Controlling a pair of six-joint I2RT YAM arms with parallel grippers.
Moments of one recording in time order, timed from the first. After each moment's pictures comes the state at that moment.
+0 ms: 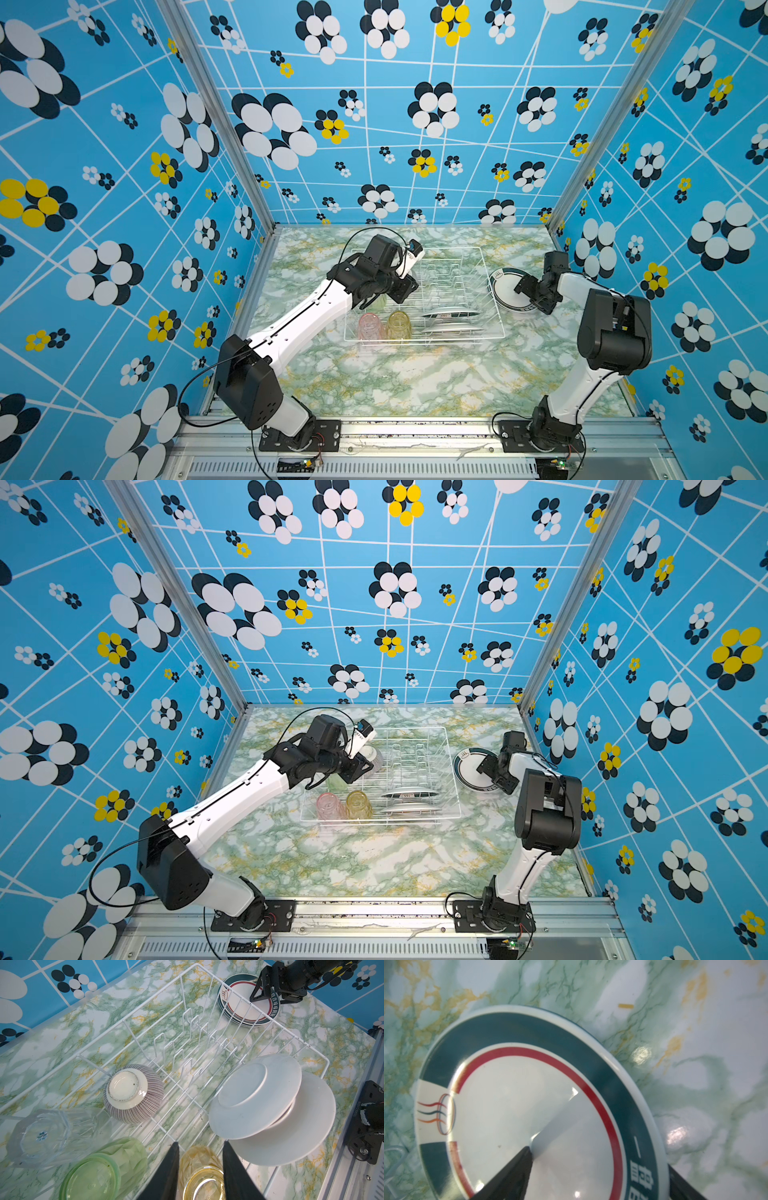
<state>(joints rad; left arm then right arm) -0.64 1.52 1.36 -0.61 0.24 0.07 -0.22 1.84 1.13 -0.47 -0.05 0.46</state>
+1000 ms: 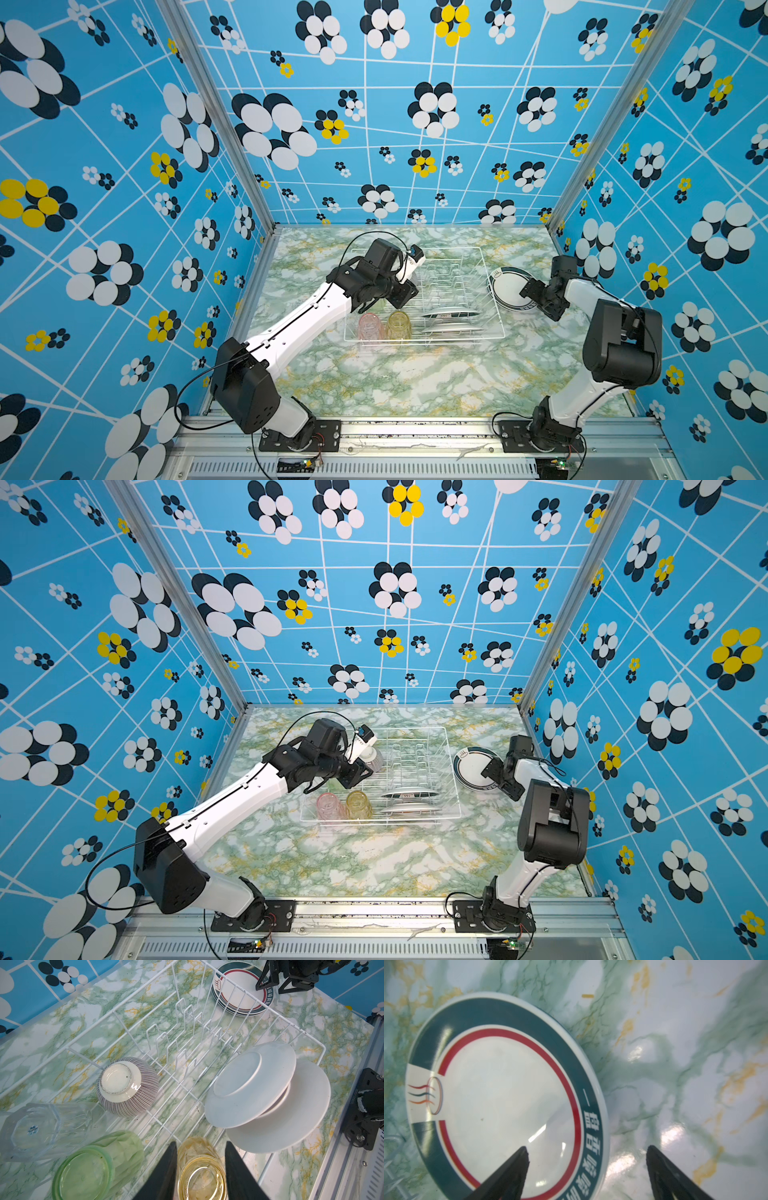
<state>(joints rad) -0.67 1.49 1.34 -0.64 0.24 0.10 -0.27 1.69 1.04 -0.50 -0.04 0.45</state>
